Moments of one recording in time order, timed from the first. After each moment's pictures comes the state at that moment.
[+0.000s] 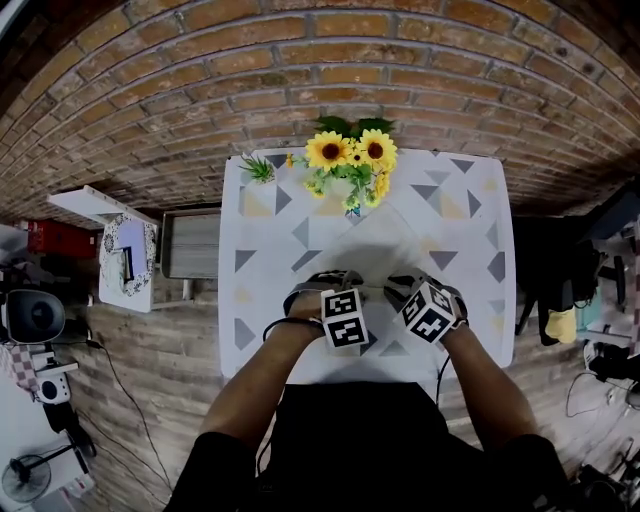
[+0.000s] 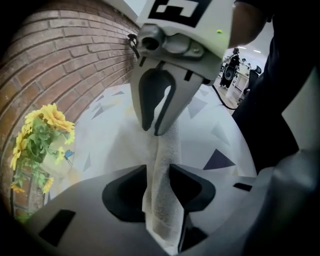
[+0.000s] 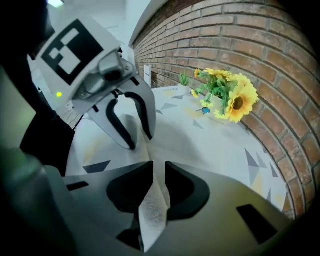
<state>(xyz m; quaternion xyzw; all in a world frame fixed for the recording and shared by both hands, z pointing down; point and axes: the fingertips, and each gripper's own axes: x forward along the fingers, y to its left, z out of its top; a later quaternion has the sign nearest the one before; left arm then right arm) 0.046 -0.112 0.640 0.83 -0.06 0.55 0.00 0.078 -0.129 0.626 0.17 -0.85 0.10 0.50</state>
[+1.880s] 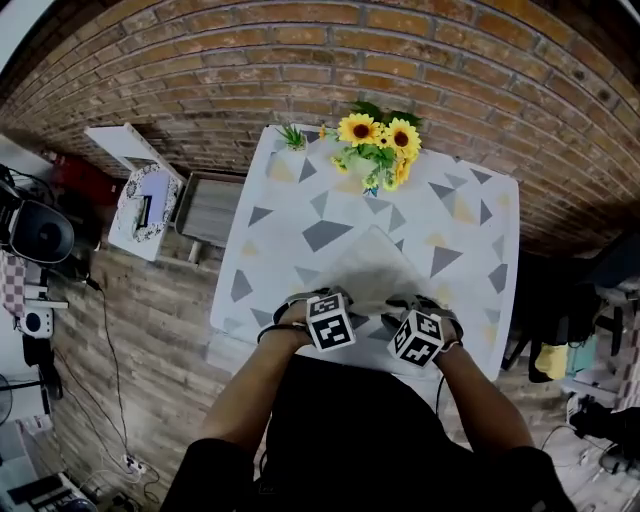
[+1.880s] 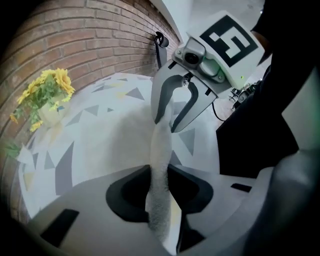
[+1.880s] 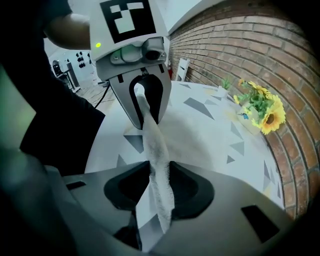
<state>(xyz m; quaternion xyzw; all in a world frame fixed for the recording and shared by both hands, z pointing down) 0.044 -0.019 0.647 0.82 -0.13 0.53 0.16 0.098 -0.030 0.648 0.04 -0.84 -0.01 0.54</state>
